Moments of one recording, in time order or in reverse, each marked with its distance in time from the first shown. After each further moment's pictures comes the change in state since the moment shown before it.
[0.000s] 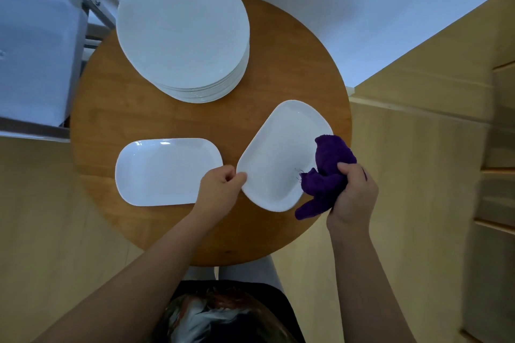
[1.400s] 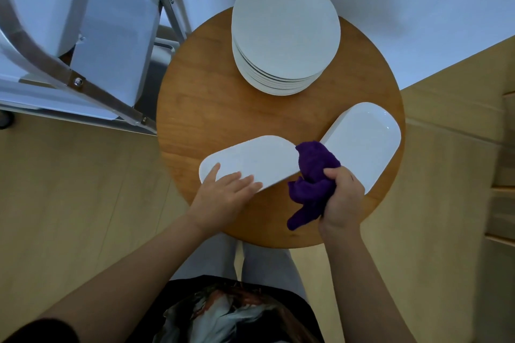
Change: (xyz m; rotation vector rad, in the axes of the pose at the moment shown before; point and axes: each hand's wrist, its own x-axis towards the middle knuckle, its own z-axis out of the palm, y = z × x) left_hand -0.034 -0.100 -0.140 0.895 0.041 0.945; right_hand -0.122 0.053 0.097 -0.088 -0.191 -0.005
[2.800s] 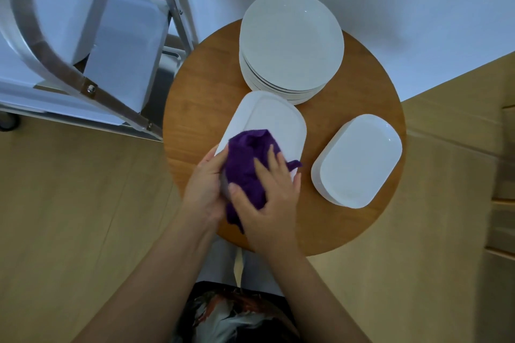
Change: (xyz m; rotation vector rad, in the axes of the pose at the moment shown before) left_hand 0.031 0.015 -0.079 -2.113 0.396 -1.131; right_hand -0.053 0.011 0.069 -0.698 -0.298 -0.545
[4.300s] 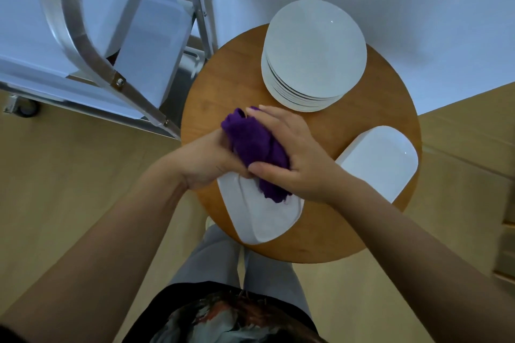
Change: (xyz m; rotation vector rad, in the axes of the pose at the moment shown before) left_hand 0.001 0.071 -0.006 0.786 -0.653 0.106; right_hand 0.086 -0.014 -0.045 -0.154 -0.542 -0.530
